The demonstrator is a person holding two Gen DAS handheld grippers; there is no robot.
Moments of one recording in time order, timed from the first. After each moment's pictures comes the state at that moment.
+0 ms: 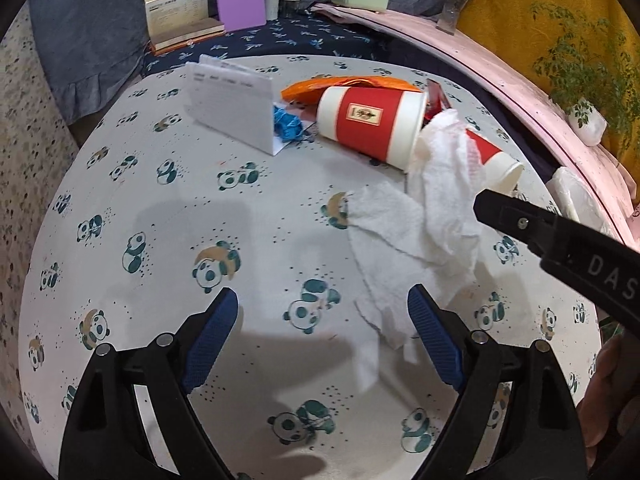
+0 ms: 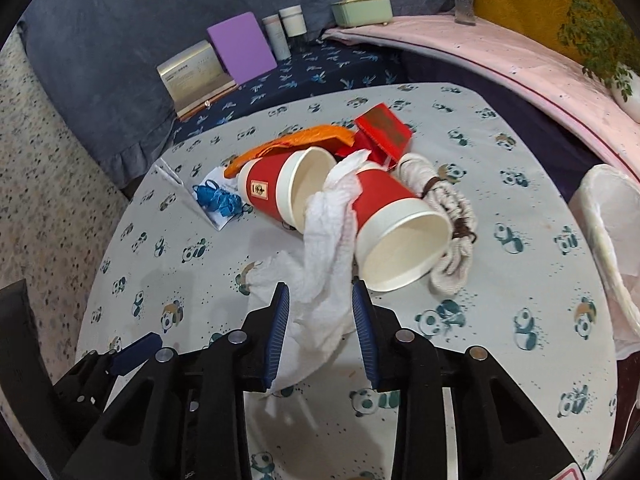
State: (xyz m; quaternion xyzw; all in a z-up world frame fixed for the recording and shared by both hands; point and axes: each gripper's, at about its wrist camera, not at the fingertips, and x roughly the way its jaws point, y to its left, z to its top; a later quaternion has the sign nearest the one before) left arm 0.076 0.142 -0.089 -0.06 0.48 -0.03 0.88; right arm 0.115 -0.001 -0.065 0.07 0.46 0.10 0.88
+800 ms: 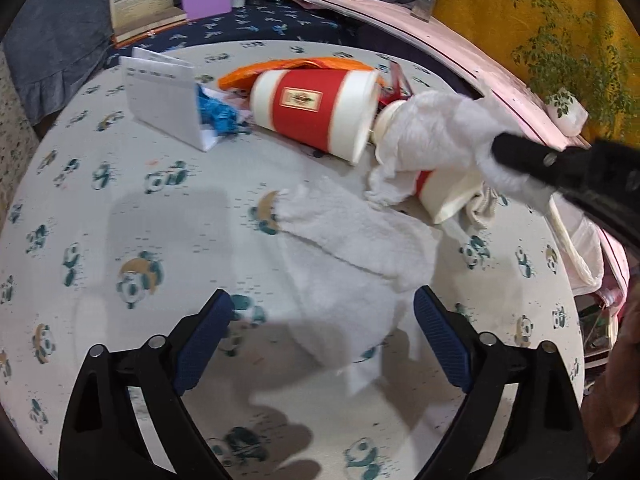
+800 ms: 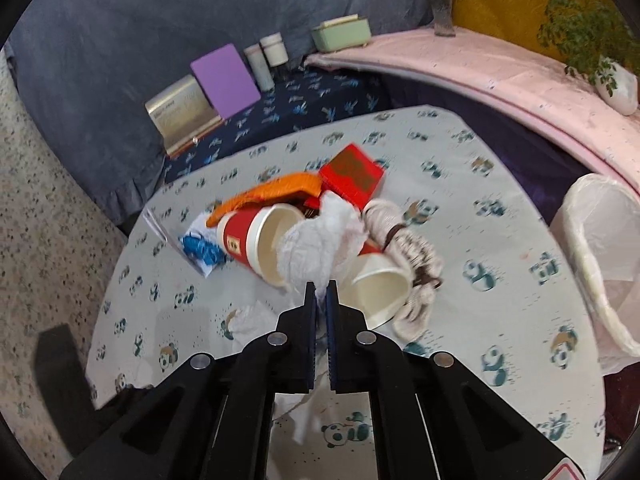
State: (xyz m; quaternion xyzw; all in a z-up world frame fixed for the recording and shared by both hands) left arm 0.100 0.104 -0.101 -0.07 0.50 -0.08 0.86; right arm 0.127 -0.041 -0.037 0.11 0.42 0.09 0.90
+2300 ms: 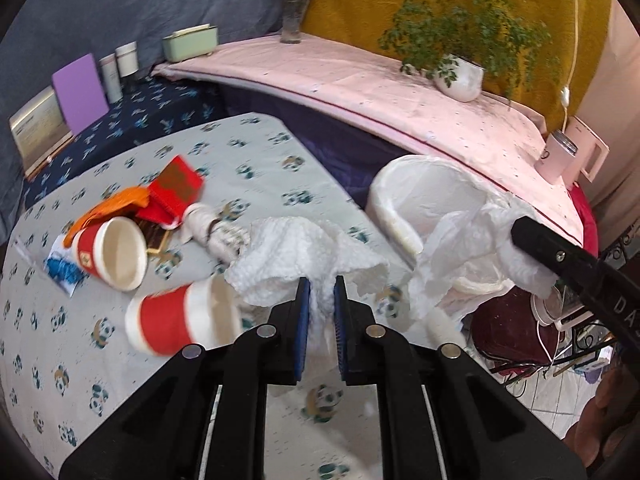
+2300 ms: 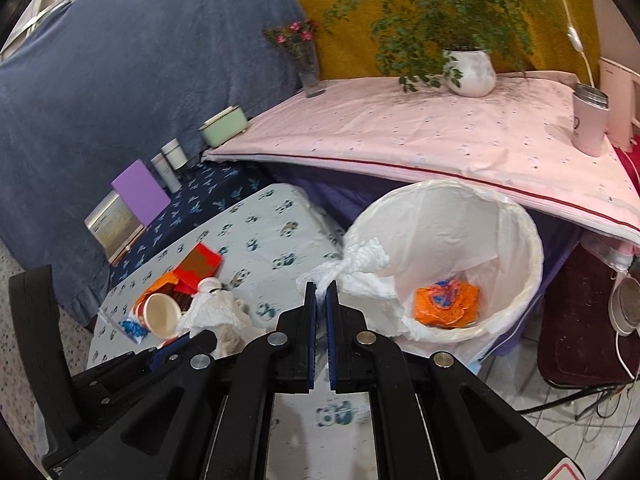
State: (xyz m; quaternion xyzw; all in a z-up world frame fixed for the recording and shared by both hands) left arm 0.094 -0.082 -0.015 0.04 0.42 -0.22 0.88; right arm 0.028 -0.234 0.003 0.20 0.32 -0.07 0.92
